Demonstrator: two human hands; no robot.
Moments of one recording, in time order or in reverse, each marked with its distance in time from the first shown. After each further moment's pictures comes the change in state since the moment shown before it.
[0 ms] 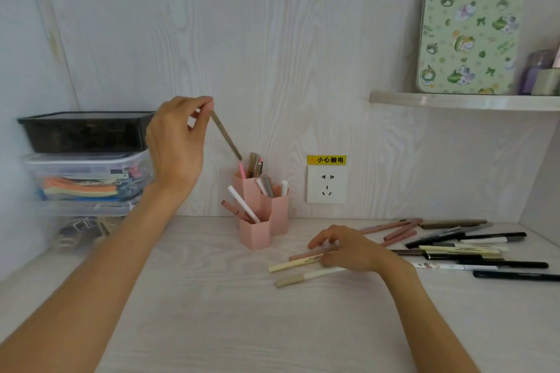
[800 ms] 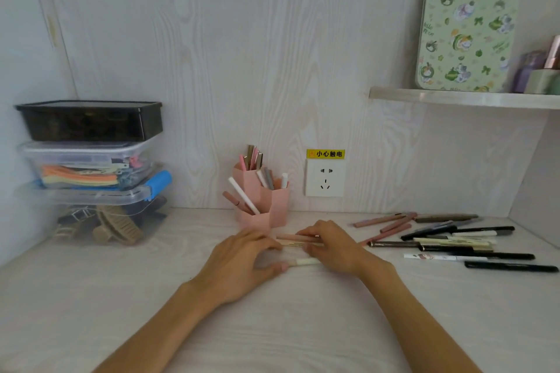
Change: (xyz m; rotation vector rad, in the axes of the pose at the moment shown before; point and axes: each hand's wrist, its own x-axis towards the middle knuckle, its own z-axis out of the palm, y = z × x) left_hand -0.164 0.013 0.002 -0.001 -1.019 0.065; right_hand 0.010 -0.007 0.031 -0.157 0.164 -0.130
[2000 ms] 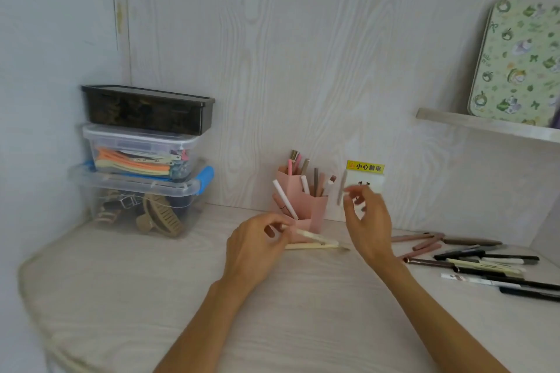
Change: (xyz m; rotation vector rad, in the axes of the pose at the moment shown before) left_hand -0.004 -0.034 -0.013 -0.413 0.413 -0.289; right_hand 0.031 -0.043 0.001 0.153 0.858 0.005
